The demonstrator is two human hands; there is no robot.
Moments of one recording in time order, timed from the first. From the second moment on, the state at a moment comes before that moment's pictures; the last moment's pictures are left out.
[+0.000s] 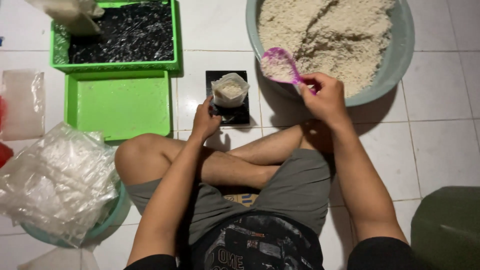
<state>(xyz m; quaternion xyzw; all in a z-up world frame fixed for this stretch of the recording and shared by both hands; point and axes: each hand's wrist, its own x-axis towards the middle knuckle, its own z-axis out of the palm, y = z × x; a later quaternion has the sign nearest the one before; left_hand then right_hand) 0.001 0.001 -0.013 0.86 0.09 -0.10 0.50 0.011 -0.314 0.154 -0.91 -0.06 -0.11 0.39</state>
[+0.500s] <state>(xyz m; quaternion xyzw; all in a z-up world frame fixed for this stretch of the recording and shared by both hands) 0.002 0.001 -0.021 0.85 0.08 -0.09 0.51 0.027 -0.274 0.114 -0.91 -0.27 -0.21 0.25</state>
